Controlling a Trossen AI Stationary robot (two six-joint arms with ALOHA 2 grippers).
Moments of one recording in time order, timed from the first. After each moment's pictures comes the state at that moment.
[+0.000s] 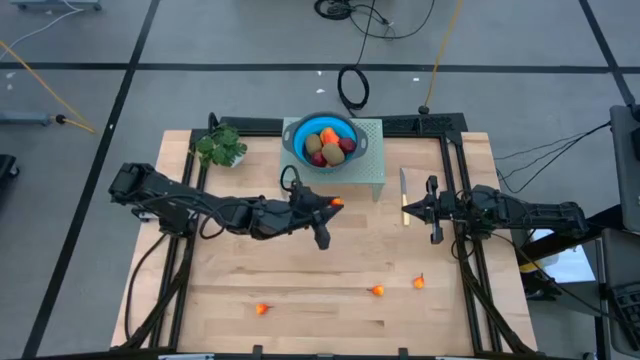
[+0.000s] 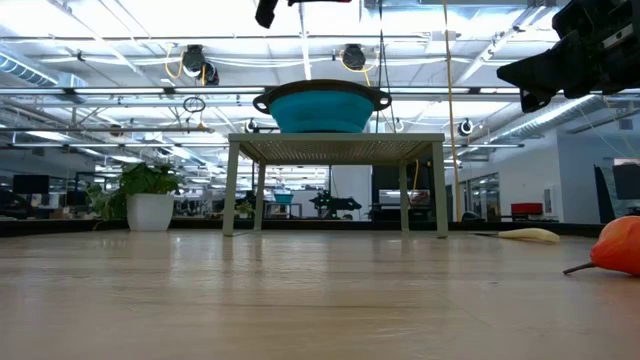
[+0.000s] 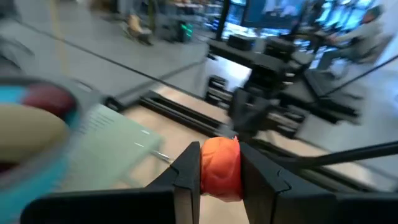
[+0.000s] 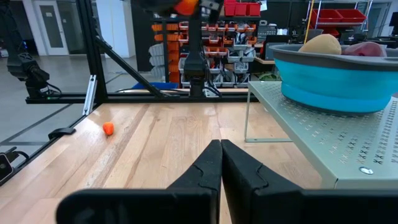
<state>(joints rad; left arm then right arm) -0.23 1.58 1.20 0.19 -0.60 -0.33 -0.02 0.12 0.14 -0.03 -0.03 0.01</state>
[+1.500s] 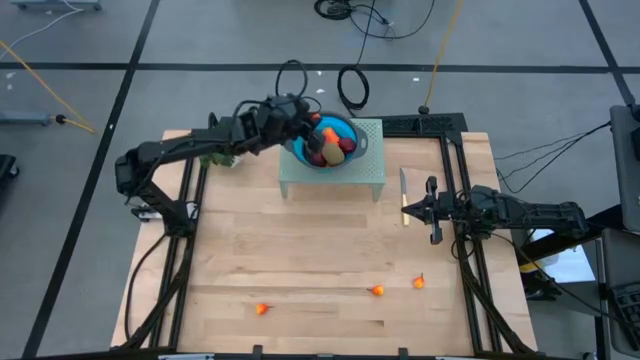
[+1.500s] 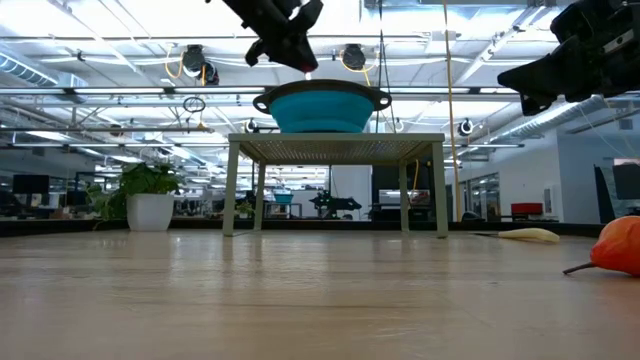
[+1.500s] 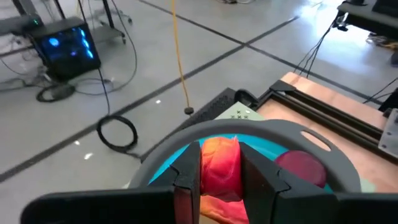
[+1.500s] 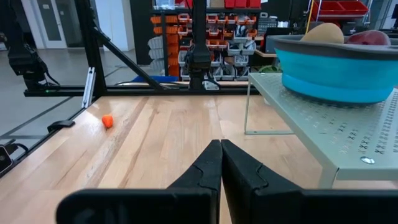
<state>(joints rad) 0.36 1.58 1.48 -0.32 -0.33 -0.19 -0.02 0.12 0.14 -0.06 -0.03 0.01</state>
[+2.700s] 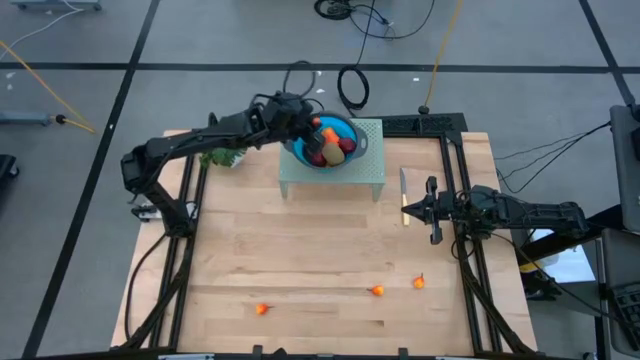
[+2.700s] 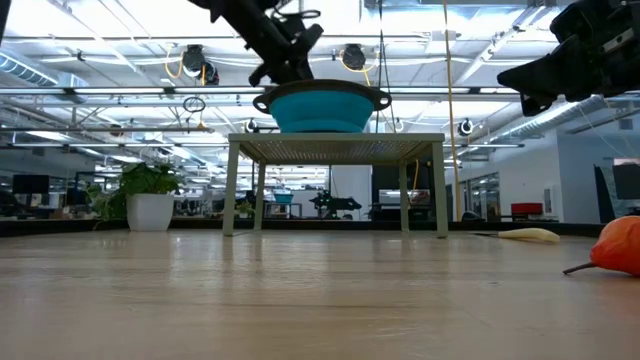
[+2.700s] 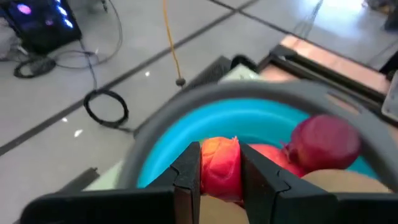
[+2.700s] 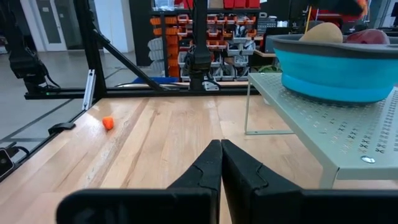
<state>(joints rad) 0.43 1.63 1.48 -0.38 -0.19 -0.18 -0.02 0.12 0.14 -0.05 -0.03 0.03</state>
